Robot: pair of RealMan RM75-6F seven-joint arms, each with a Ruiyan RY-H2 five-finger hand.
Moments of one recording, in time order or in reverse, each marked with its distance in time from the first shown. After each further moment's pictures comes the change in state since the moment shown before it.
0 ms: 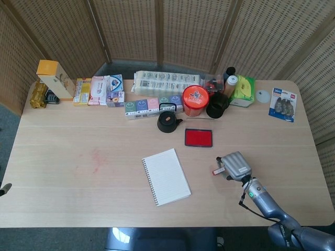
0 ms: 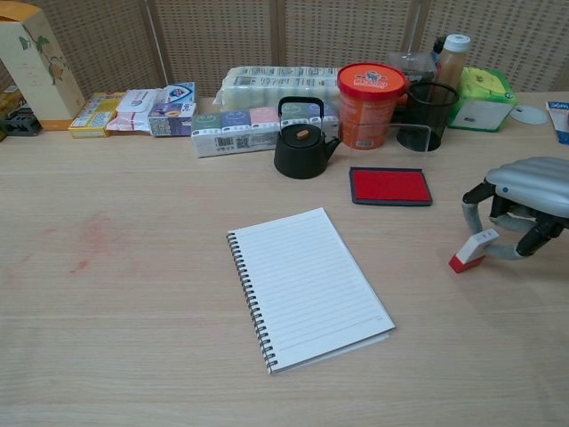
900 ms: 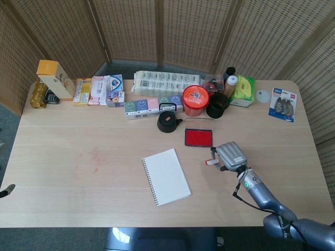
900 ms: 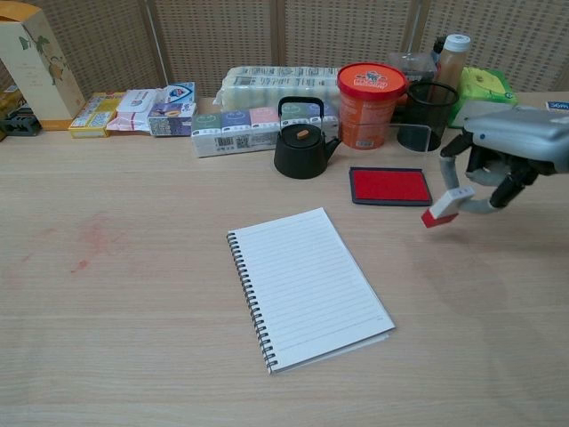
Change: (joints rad) left arm -0.004 0.000 0.009 -0.005 0.013 -0.008 0.013; right arm 0.087 0.083 0.105 -0.170 0.146 -0.078 -0.080
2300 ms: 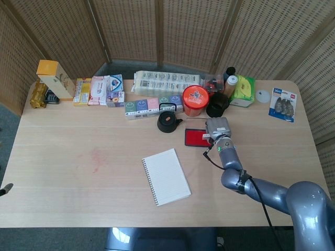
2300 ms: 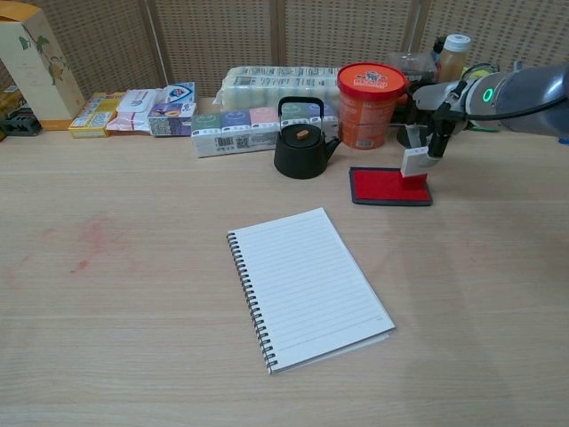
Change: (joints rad) left arm -0.012 0.010 -0.007 0.015 -0.037 -0.034 -0.031; right arm 0.451 -0.192 0.047 0.264 1.048 -0.114 -0.584
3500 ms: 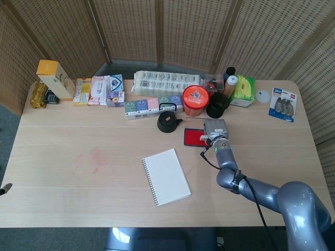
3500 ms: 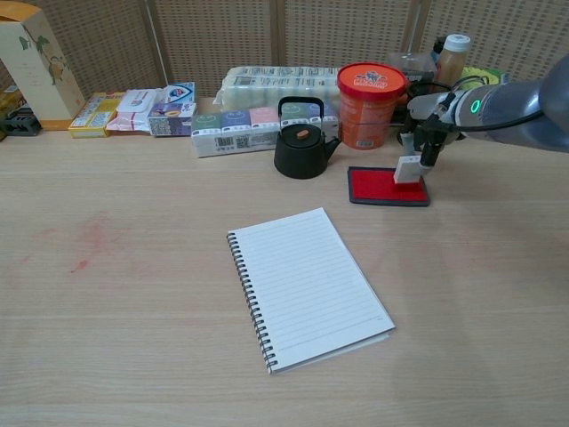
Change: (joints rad) left arm -0.003 0.004 0.000 0.002 -0.006 -0.008 -0.015; right arm 0.012 -0.044 -0.001 0.038 0.032 0.008 0.007
